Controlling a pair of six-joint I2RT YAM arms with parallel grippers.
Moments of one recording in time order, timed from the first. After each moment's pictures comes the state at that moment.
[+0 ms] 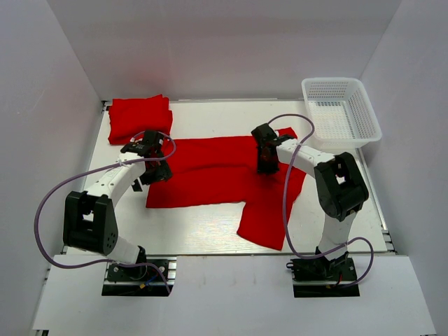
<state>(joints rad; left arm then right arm) -0.22 1.48 1.06 -0.86 -0.32 -0.62 0.53 1.87 1.30 -0.62 0.17 0.49</state>
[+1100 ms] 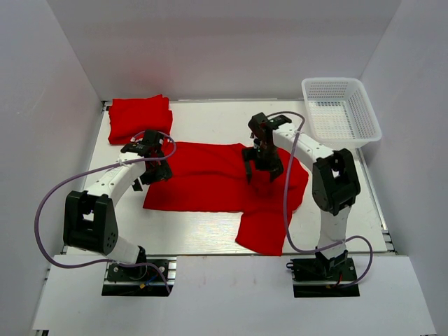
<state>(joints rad) -0.22 1.48 1.06 -0.85 -0.32 -0.61 0.53 1.97 1.61 -1.15 -0.16 0.33</state>
